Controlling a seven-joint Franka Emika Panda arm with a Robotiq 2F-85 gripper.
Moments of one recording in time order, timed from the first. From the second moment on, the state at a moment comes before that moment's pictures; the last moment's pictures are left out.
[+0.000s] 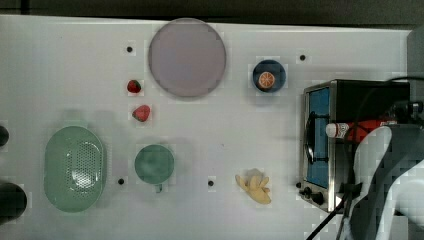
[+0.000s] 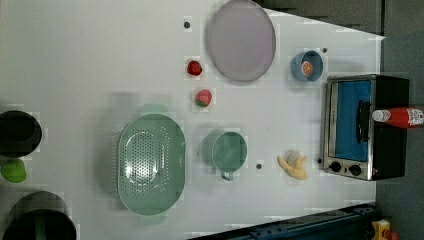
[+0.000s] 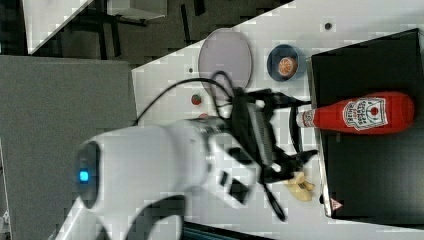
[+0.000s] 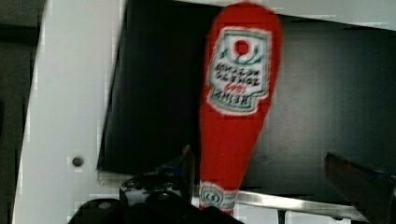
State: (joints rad) arm -0.07 0.13 -0.59 -1.85 -0.01 0.51 0.05
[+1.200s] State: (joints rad) arm -0.14 0.45 -0.59 -1.81 0.17 0.66 0.04
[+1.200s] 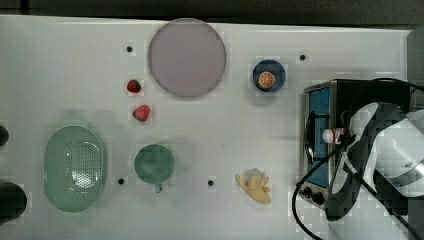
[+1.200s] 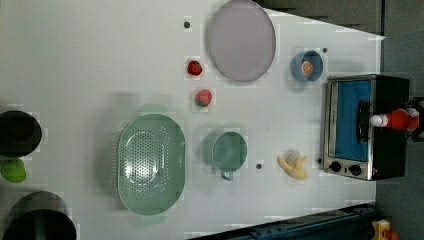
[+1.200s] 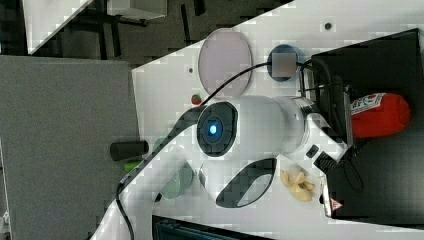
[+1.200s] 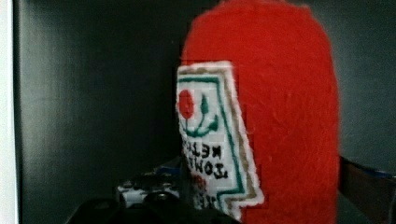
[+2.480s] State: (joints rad) arm -0.02 0.27 -0.56 -1.64 0.18 0.29 0.04
